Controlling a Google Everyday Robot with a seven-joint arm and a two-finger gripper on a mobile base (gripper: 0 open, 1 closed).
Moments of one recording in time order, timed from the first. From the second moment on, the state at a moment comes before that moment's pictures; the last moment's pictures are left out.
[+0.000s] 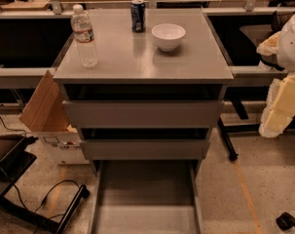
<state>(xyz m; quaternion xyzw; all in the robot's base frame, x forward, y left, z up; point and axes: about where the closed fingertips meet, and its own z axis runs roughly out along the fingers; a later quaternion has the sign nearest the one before) 0.438 -0.216 0.978 -0.60 0.78 -0.04 0.16</state>
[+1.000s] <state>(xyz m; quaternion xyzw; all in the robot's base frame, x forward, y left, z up) 0.526 -0.154 0.979 -0.60 0.74 0.04 0.31</state>
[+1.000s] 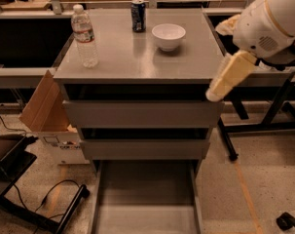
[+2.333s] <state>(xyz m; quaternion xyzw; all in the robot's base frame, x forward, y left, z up) 0.646 0.005 0.979 -0.56 0.63 0.21 0.49</state>
